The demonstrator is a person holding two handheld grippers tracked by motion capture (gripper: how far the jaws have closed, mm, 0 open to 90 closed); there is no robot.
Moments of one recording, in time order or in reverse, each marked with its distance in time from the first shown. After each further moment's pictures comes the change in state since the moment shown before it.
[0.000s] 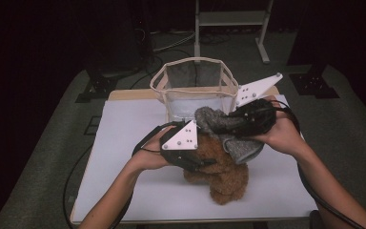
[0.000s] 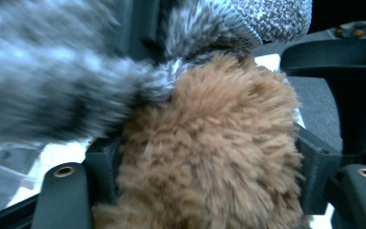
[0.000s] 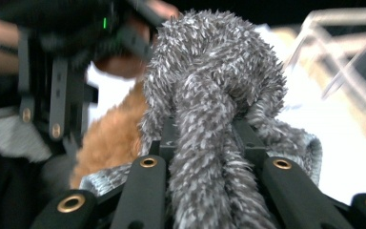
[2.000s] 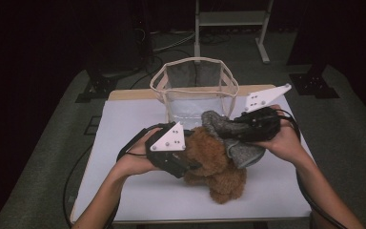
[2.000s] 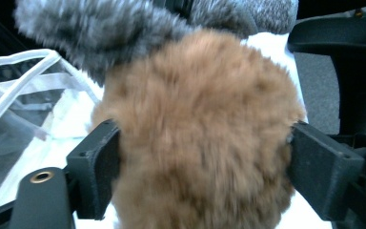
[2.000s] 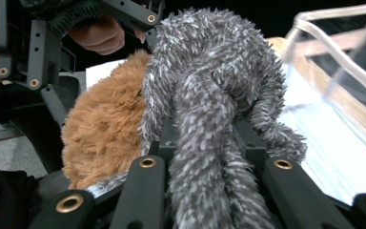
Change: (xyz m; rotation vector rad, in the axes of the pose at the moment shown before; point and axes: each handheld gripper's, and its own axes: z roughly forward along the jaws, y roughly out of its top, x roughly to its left) left arm -0.007 -0.009 -0.037 0.092 0.055 -0.075; right arm -0.003 -0.026 0.007 -0.092 -0.001 0.045
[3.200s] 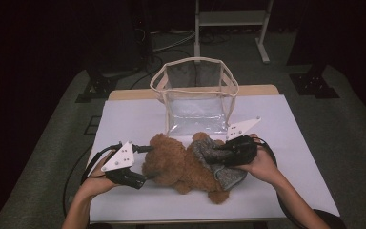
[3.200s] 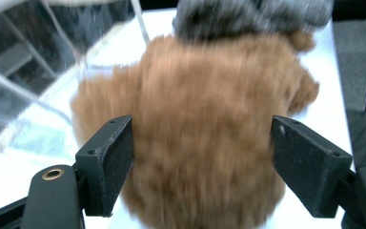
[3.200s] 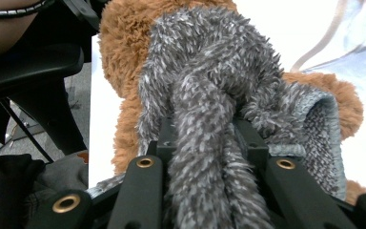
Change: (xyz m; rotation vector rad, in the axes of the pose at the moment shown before) left arm -0.010 -0.116 -0.049 -0.028 0.121 -0.110; right arm 0.000 -0.078 0.075 0.043 0.102 0.109
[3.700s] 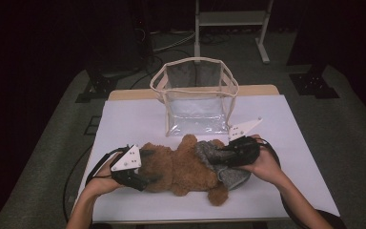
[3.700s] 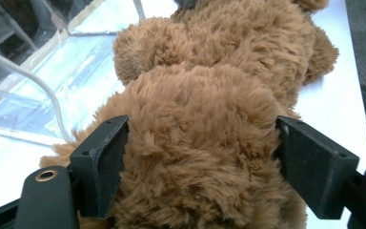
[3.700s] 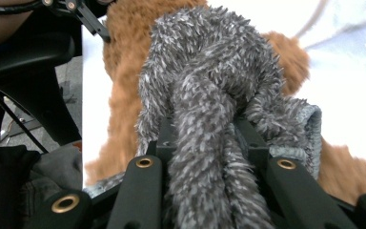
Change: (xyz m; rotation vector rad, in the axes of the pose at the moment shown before) left arm 0.004 -0.029 0.022 0.100 -0.022 -0.039; right arm -0.006 -0.011 -0.007 0.035 -0.021 0.029
